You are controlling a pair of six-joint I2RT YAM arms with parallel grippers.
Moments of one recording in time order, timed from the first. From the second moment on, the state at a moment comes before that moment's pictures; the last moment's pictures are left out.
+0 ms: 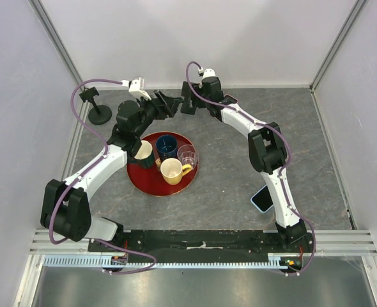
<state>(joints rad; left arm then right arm) -0.38 1.40 0.99 0.45 0.14 -0.54 0.47 2.42 2.06 -0.08 0.08 0.26</state>
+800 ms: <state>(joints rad) -0.38 1.40 0.99 0.45 0.16 -0.54 0.47 2.49 2.15 -0.17 0.08 0.21</state>
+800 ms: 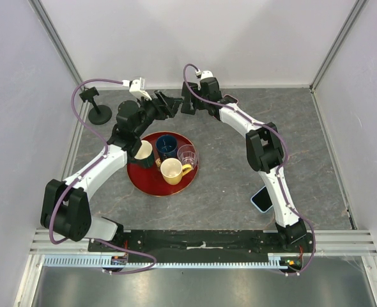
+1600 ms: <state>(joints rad) -0.38 1.40 0.99 0.45 0.16 -0.54 0.47 2.47 2.13 -0.19 0.16 0.19</state>
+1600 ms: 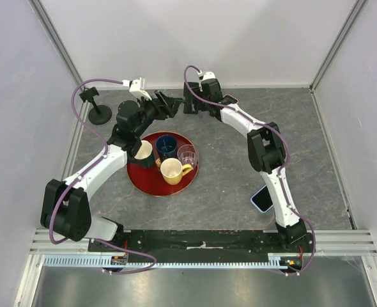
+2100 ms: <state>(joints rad) -0.38 1.40 0.99 0.45 0.16 -0.54 0.42 2.31 1.93 -0.10 0.36 0.37</state>
